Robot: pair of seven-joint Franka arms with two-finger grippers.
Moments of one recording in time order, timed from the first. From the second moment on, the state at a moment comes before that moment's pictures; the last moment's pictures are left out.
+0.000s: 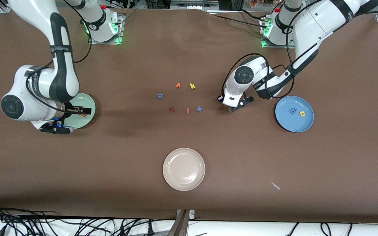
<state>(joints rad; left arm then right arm) 0.24 0.68 -0.84 -2.14 0.55 2.41 -1.49 0.60 0.43 -0.63 -1.82 0.27 1.86 -0.08</state>
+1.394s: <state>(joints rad) 0.76 0.67 -1.01 -2.03 0.57 2.04 -0.93 0.20 0.07 -0.25 -1.66 0.01 1.44 -0.08</state>
